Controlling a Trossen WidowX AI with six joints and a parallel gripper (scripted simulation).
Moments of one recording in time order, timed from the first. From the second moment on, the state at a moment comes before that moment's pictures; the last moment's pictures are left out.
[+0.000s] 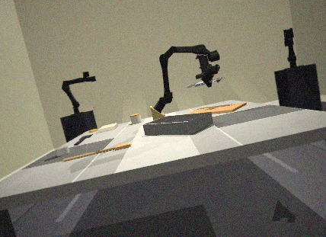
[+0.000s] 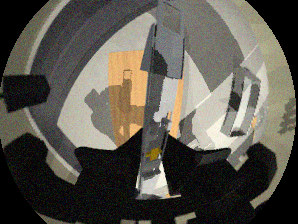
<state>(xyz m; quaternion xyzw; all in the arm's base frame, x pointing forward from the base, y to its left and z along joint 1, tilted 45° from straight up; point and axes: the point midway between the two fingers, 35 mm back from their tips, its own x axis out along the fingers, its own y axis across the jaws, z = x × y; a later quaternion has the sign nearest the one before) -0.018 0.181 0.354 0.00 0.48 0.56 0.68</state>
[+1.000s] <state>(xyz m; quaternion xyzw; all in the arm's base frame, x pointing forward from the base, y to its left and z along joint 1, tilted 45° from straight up) -0.032 0.202 0.345 -0.04 0.47 0.56 0.68</state>
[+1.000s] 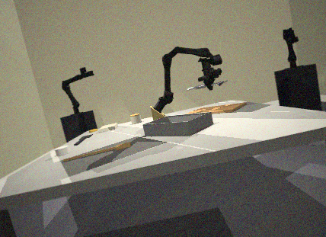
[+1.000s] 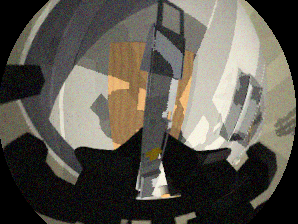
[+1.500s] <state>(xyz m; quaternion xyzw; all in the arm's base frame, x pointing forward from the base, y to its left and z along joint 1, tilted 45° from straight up) -0.034 0.222 0.330 -0.04 0.47 0.56 0.68</state>
